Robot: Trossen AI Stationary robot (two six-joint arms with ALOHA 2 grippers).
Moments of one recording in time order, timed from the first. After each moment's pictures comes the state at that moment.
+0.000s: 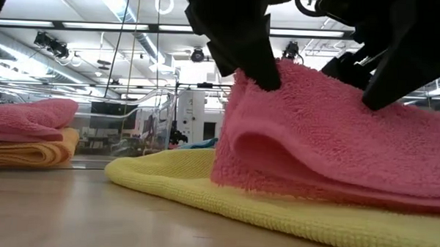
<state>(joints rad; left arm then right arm) -0.35 2.08 1.66 -0.58 0.07 -0.21 0.54 1.69 0.87 -0.01 0.16 0.43</state>
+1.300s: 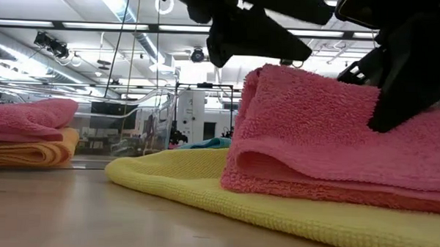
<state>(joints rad) -0.42 1.94 1.27 0.12 -0.23 -0.35 0.60 1.68 0.87 -0.10 0.24 0.53</state>
